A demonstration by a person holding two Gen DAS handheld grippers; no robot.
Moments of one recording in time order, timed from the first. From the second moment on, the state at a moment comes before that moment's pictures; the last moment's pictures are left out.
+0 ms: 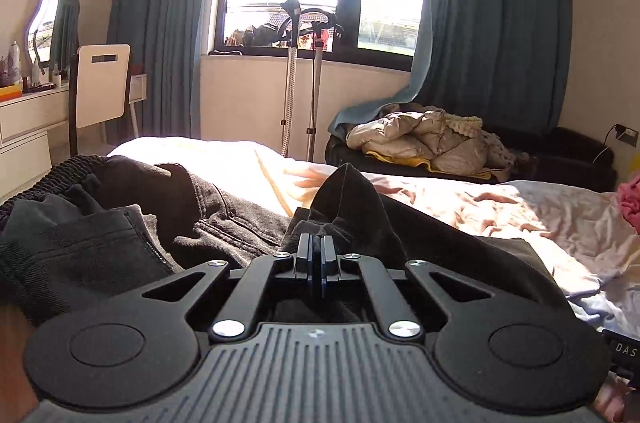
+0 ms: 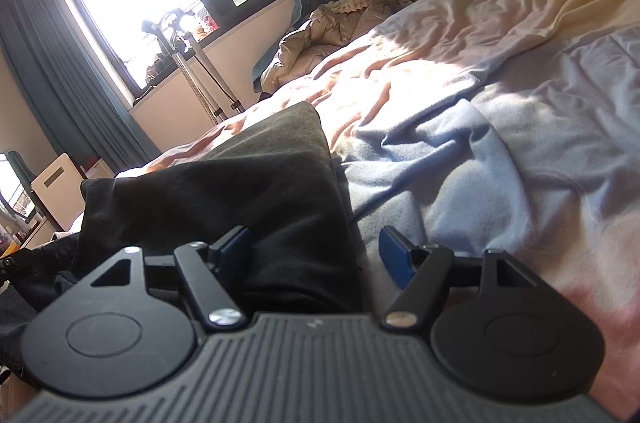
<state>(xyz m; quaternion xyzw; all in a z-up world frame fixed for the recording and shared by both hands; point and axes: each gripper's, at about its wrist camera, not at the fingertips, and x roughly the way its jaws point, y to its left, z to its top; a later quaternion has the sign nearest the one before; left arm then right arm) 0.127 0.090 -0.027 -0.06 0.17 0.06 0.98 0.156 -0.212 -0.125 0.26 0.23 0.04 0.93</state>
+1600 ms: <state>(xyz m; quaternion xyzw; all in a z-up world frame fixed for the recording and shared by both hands) 0.168 0.073 -0.065 -0.07 0.25 0.11 0.96 0.160 -0.211 -0.121 0.27 0.26 0.07 0.93</state>
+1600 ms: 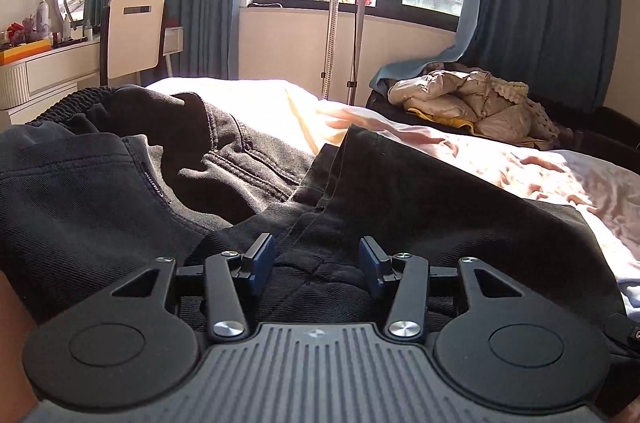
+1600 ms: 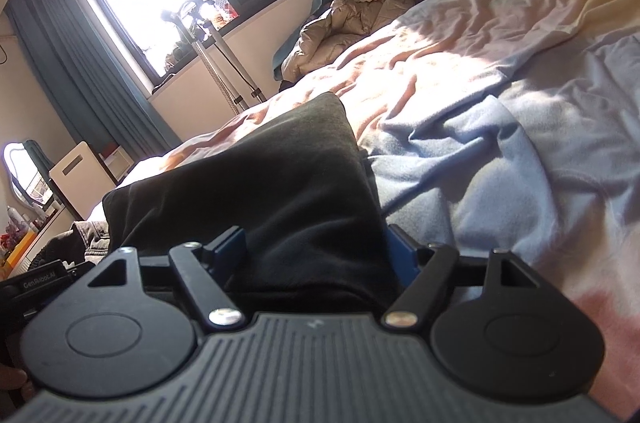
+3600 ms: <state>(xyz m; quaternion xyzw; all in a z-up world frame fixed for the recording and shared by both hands) 0.193 -0.086 -0.020 0.04 0.25 -0.01 0.97 0.118 -0.310 0.032 0.38 0.08 0.14 0.91</state>
